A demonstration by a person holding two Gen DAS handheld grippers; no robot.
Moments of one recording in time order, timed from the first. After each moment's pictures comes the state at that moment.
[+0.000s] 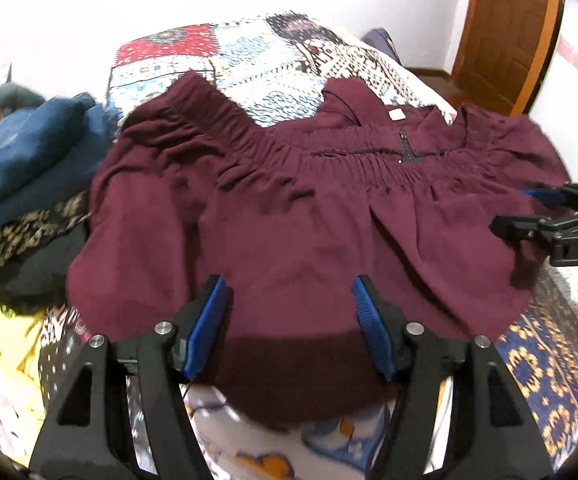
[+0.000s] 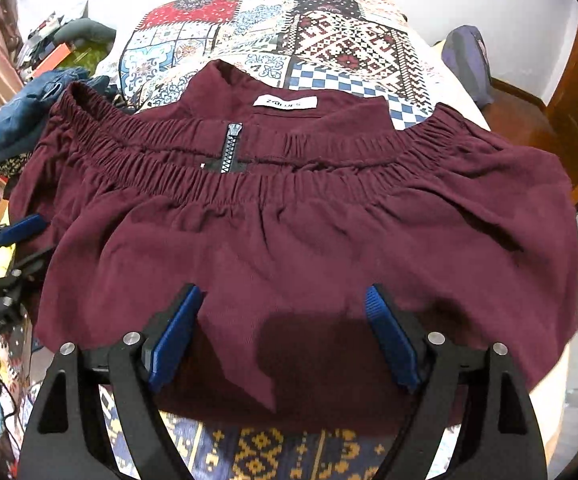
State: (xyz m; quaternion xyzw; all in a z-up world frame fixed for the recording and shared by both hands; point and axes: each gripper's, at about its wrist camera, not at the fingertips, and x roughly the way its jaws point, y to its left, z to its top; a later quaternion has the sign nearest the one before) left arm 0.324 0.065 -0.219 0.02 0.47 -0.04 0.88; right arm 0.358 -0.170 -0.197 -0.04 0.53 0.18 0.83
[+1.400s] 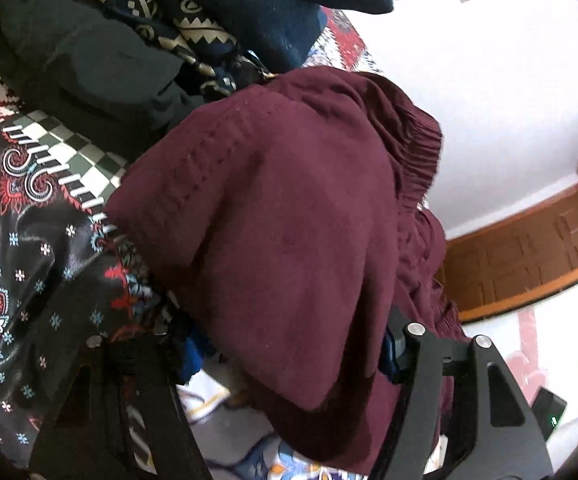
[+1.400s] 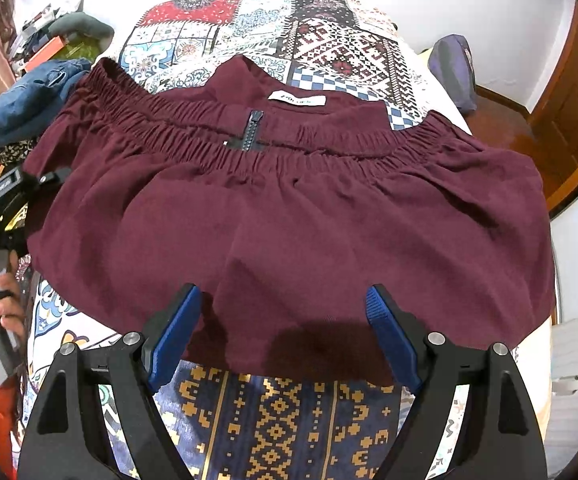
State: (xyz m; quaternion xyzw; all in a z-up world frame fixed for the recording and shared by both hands) left arm 0.344 0.160 -0.281 -0.43 0.40 0.02 0.81; right arm 0.330 -0.160 -0.185 -0.06 0.52 0.15 0.84
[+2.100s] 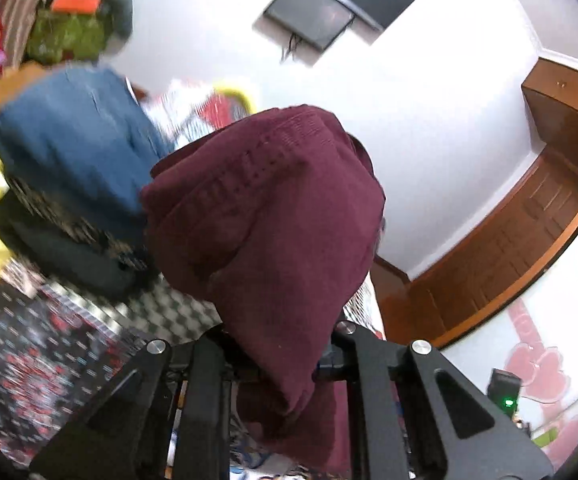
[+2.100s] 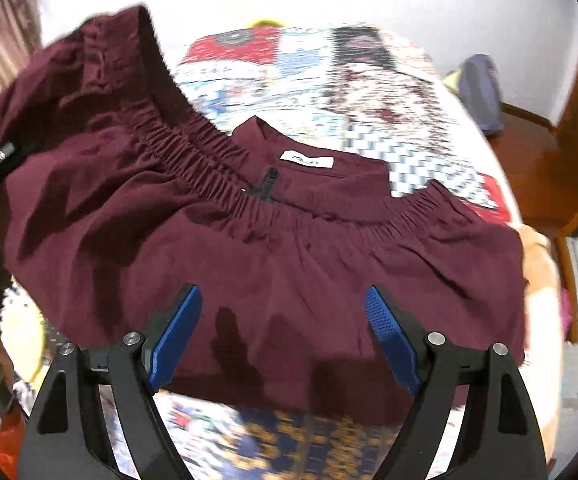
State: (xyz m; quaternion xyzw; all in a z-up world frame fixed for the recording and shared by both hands) left arm 0.300 0.128 -0.092 -0.32 0.26 0.01 0.91; right arm 0.331 -0.115 -0.125 -0.02 0.50 0.22 0.84
